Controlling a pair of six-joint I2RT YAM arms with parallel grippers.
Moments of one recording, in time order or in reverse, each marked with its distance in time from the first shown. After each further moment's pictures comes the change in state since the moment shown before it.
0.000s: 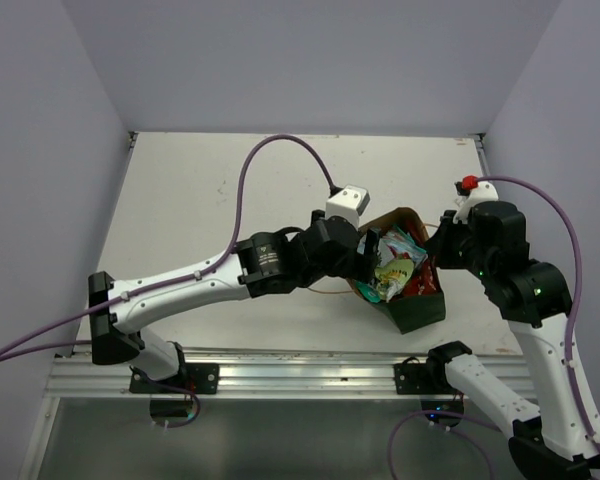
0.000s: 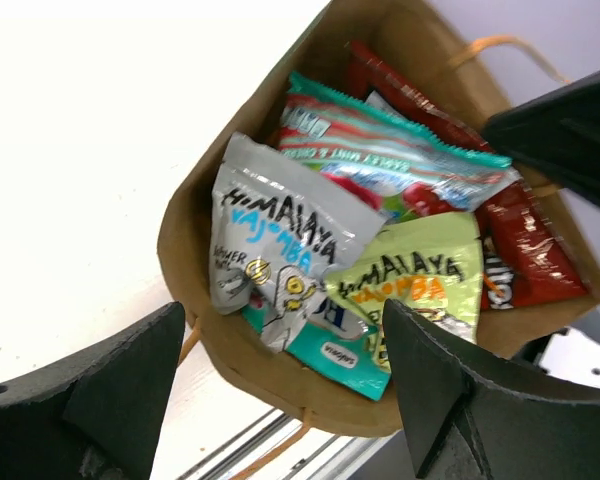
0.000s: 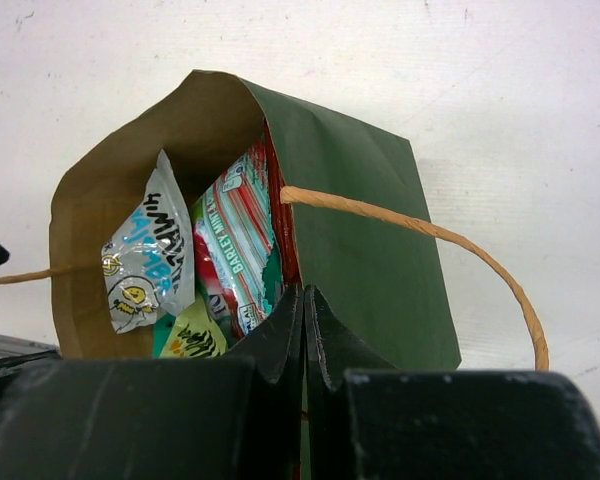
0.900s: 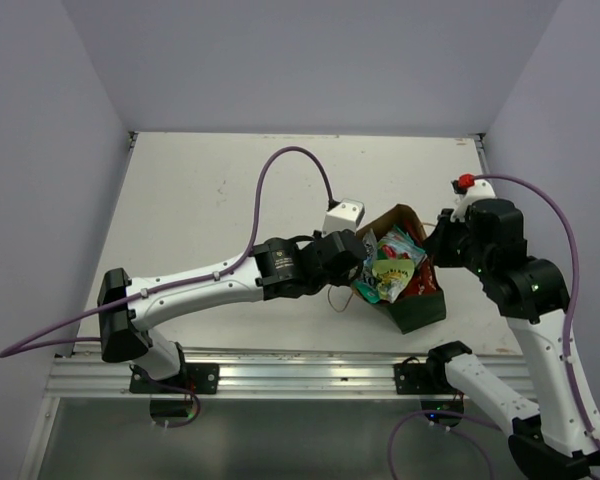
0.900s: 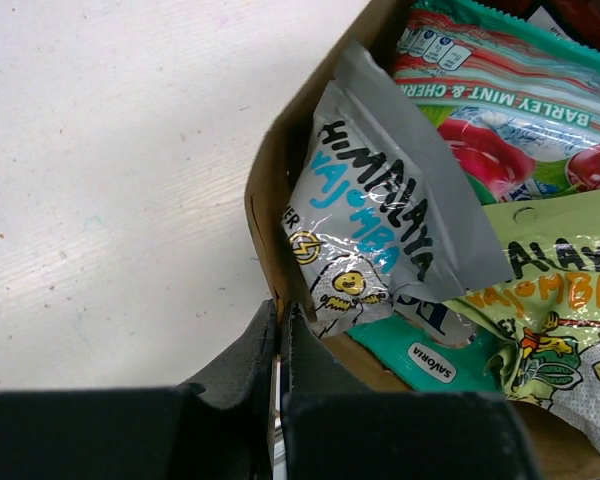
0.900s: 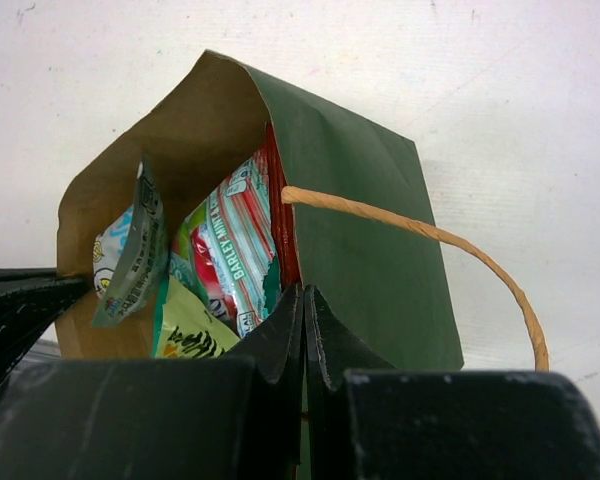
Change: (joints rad) left arm 0.001 0.047 -0.074 -0.090 -0.086 -0.077; right arm 0.000 0.013 0.000 0.006 -0.009 -0.011
